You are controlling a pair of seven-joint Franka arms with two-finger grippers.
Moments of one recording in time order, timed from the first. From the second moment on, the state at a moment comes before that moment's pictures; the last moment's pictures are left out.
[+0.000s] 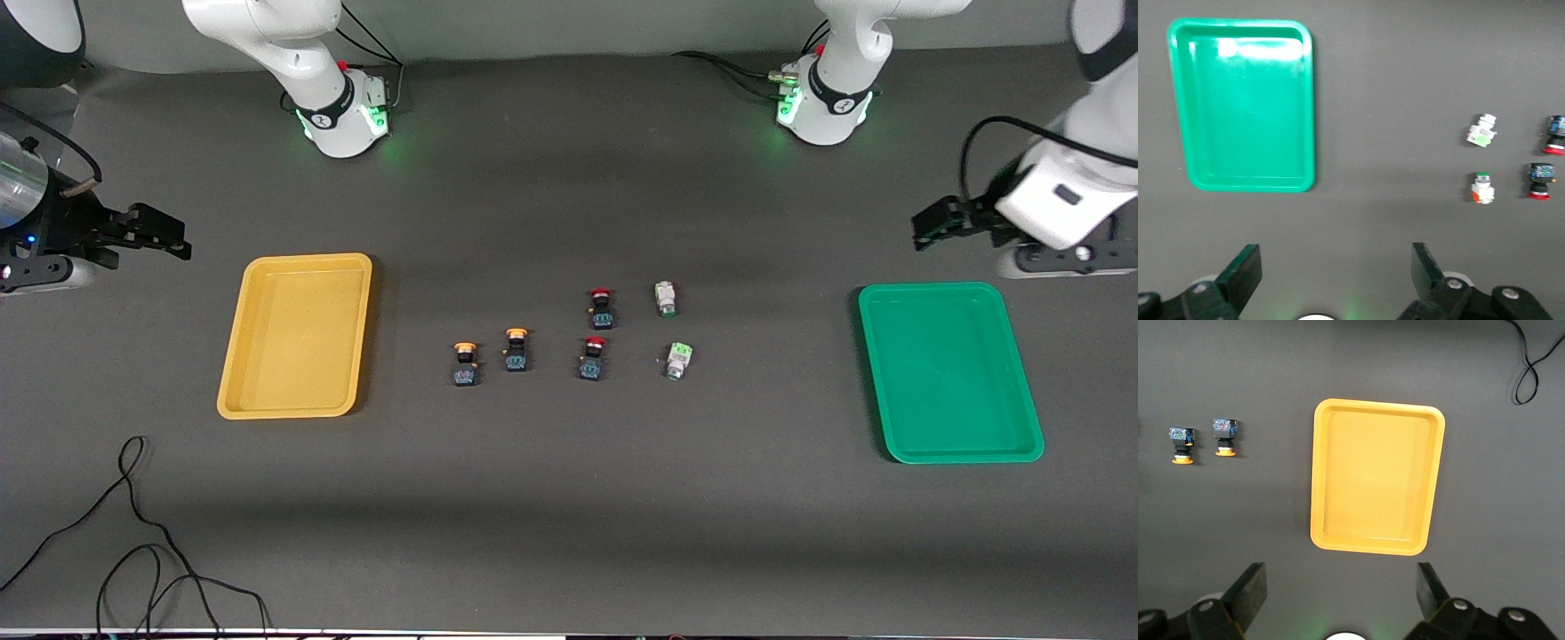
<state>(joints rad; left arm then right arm) -0.09 -0.07 -0.07 -1.76 -0.02 1.61 -0.21 0.00 -0.01 0.01 -1.63 0.00 1.53 -0.06</state>
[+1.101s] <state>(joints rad) -0.44 -0.07 -0.26 -1.92 -0.08 1.79 -0.84 0.00 -0.01 0.01 -1.63 0.01 1.53 -0.06</state>
